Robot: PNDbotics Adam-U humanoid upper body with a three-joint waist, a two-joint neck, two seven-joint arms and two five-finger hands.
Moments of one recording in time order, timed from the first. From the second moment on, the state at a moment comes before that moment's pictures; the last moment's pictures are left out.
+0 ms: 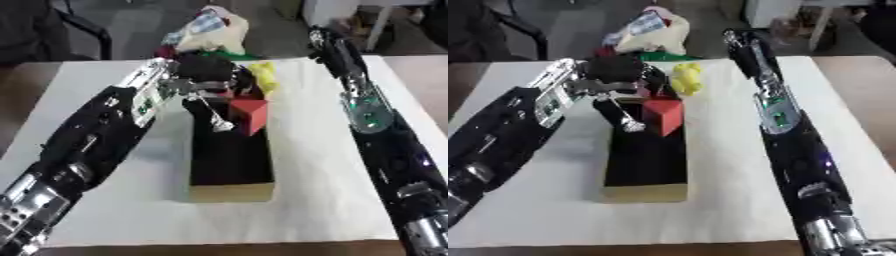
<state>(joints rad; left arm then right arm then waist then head) -1.05 0.26 -0.49 -0.98 -0.67 -0.67 -0.43 -1.00 -0.08 -0.18 -0.78 0.57 -0.13 -0.02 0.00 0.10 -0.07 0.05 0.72</state>
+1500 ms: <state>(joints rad) -1.03 0.36 -0.42 -1.02 -0.60 -0.63 -0.48 -1.00 -0.08 -0.18 -0.78 0.57 -0.13 -0.02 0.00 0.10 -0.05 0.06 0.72</state>
